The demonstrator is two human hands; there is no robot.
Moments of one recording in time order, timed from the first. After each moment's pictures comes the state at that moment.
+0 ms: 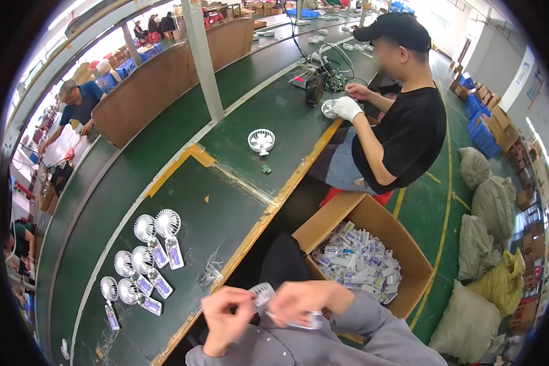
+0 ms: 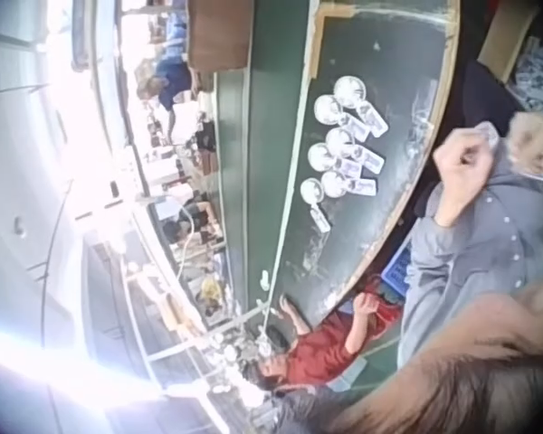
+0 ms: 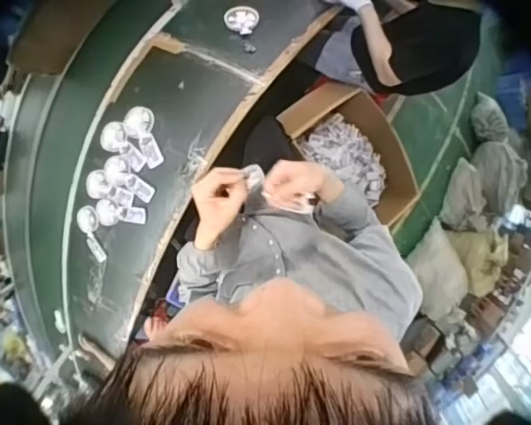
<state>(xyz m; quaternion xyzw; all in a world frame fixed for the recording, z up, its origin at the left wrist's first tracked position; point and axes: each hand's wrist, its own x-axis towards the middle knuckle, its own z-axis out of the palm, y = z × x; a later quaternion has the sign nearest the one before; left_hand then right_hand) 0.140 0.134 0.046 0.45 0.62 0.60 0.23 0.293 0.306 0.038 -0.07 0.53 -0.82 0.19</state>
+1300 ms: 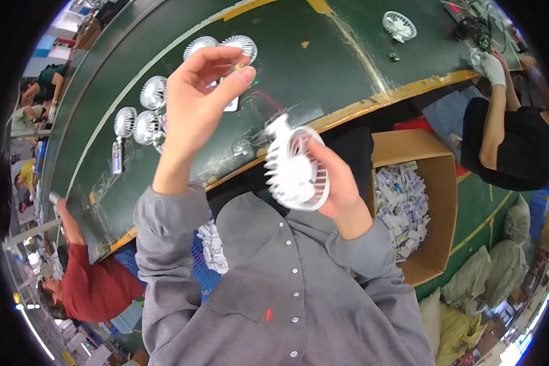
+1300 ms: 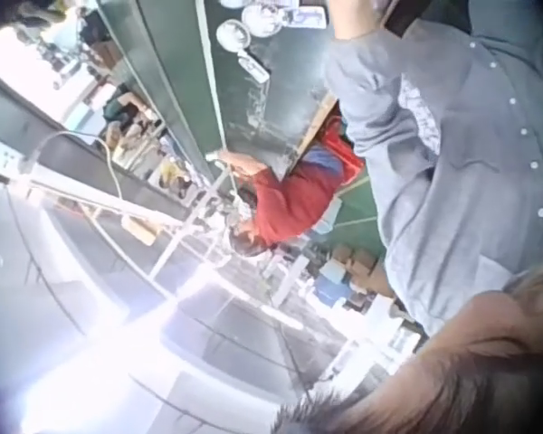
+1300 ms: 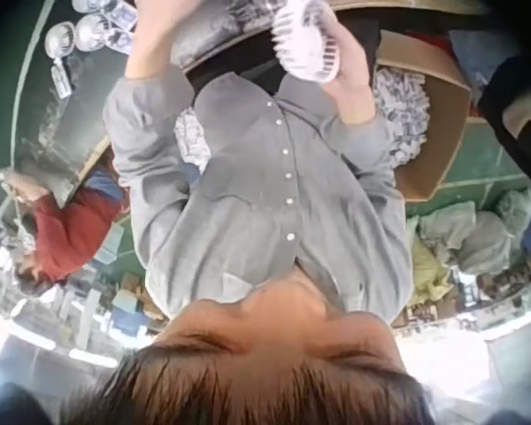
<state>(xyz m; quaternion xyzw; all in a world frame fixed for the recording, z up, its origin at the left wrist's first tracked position) 0.005 0.147 0.058 0.33 0.68 0.64 0.14 0.192 0.255 -0.010 0.08 0.03 -1.00 0.02</state>
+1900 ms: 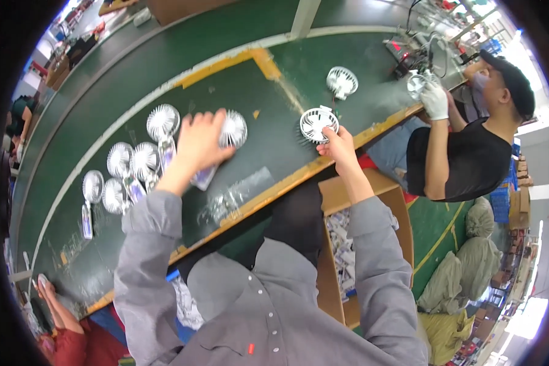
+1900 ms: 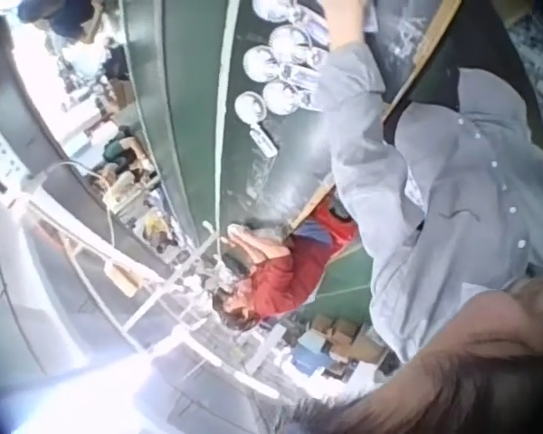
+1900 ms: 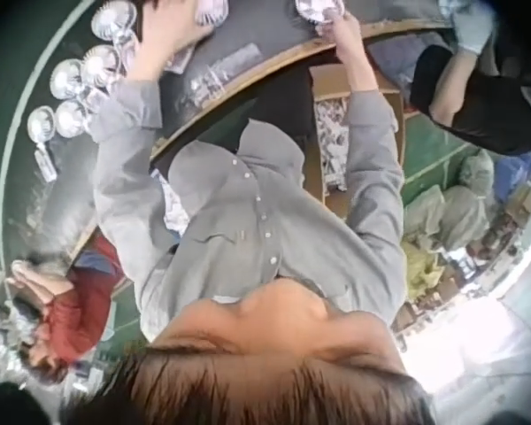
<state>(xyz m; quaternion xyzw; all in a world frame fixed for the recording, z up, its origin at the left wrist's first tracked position) -0.082 0.208 -0.031 0.50 0.86 0.06 -0.04 0.123 0.461 -0.066 0.43 0.59 -0.66 -0.17</state>
